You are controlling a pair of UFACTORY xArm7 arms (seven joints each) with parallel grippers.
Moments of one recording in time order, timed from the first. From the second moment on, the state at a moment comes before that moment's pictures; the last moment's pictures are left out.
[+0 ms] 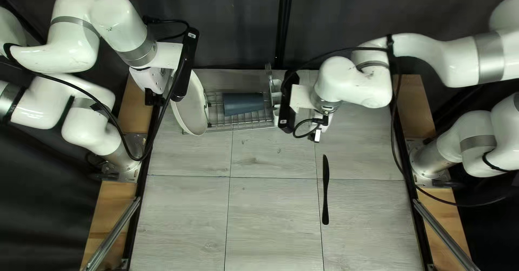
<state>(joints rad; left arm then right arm) -0.03 -0.89 0.21 0.73 0.25 1.58 0.17 -0.14 0.02 0.02 1.01 -0.21 0.85 0.08</state>
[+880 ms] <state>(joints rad) -0.03 -0.89 0.21 0.73 0.25 1.58 0.17 -0.13 0.20 -0.01 1.10 -0.39 0.65 0.09</state>
